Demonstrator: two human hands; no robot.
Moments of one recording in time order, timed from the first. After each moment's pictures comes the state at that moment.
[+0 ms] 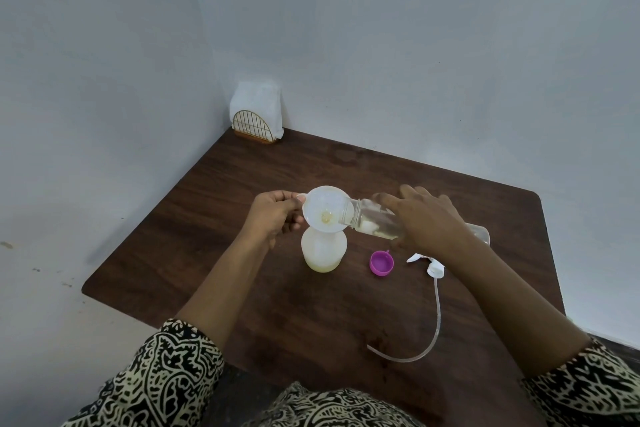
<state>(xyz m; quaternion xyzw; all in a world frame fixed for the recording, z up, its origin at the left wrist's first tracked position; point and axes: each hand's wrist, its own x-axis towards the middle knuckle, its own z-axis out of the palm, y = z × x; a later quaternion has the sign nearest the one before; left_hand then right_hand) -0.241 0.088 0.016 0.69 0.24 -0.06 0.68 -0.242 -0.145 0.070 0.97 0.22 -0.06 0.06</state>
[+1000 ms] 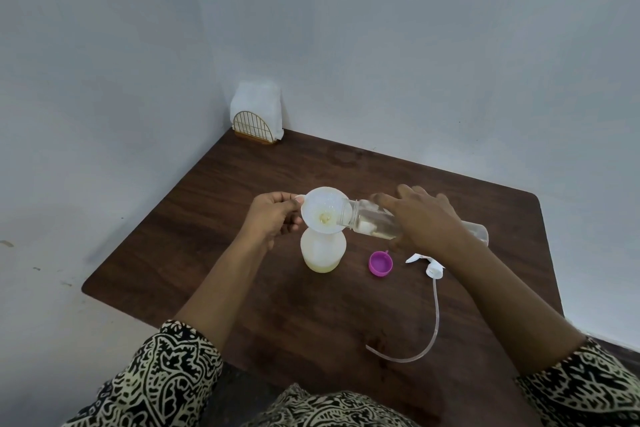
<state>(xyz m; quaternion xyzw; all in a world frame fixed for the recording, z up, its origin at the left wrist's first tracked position) -0.242 0.089 0.014 0.69 0.24 -0.06 0.68 -0.244 -0.144 0.074 0.97 0.22 -0.05 0.06</state>
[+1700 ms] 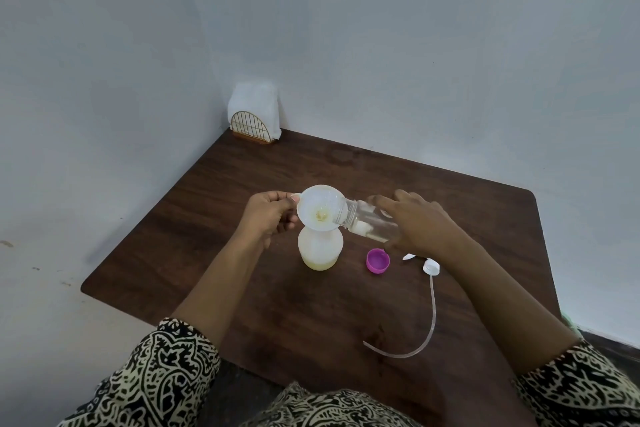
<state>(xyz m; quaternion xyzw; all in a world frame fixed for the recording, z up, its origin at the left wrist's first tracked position) -0.244 0.088 0.013 0.69 0.24 -0.05 0.68 -0.245 -0.151 0.062 0.97 0.22 -0.09 -0.01</state>
